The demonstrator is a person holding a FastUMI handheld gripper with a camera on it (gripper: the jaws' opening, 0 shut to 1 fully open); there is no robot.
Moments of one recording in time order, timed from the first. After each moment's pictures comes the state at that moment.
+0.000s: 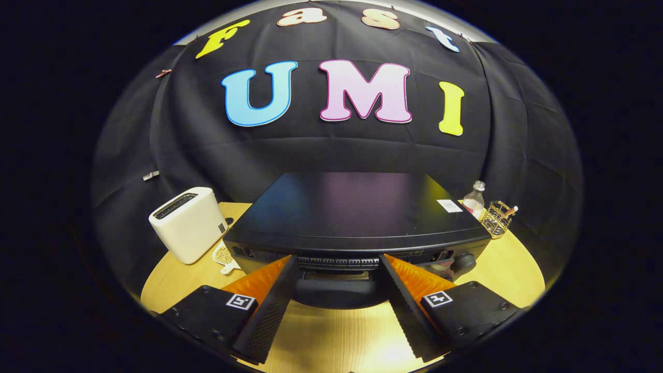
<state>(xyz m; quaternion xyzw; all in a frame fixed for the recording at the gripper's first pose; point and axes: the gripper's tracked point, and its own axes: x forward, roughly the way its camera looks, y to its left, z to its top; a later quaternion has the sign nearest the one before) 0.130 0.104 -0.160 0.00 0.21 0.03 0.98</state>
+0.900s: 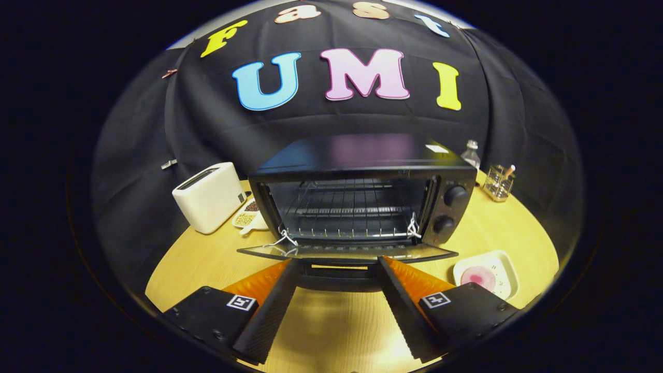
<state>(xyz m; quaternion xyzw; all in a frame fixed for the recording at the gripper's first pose) 0.032 0.096 -0.224 0.05 0.27 0.06 0.96</state>
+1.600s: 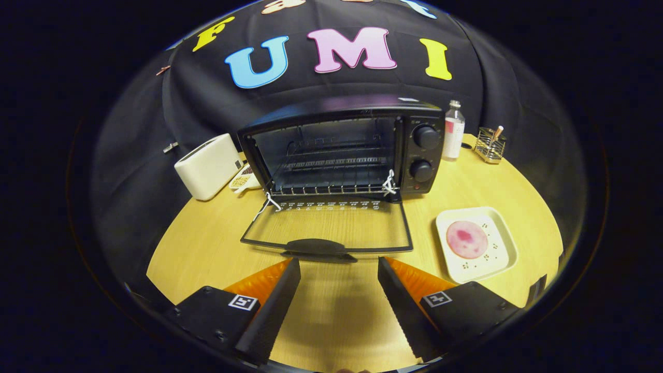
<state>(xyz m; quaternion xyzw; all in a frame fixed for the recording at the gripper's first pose) -0.027 0.038 -0.246 0.05 0.32 0.07 0.94</state>
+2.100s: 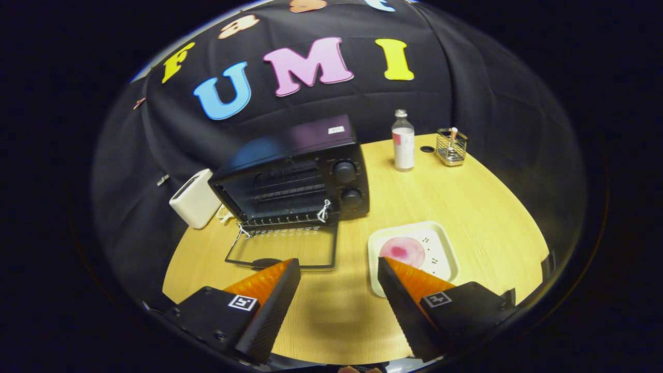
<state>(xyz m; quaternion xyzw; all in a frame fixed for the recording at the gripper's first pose) -0.020 -0.090 -0.199 0.11 0.33 0.03 0.94</state>
